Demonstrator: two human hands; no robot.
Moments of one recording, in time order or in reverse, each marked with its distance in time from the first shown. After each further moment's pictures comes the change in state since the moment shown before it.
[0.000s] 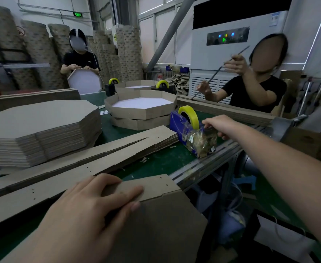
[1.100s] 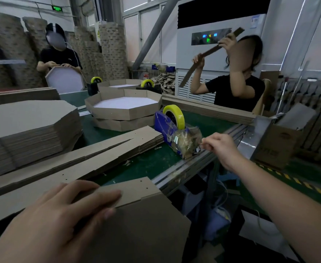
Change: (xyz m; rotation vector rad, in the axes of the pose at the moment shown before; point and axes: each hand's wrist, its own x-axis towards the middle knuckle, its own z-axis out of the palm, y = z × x) left_hand 0.009 -0.022 0.019 -0.076 0.000 0.073; right_hand -0.047 0.067 0.018 0.582 0.134 -0.214
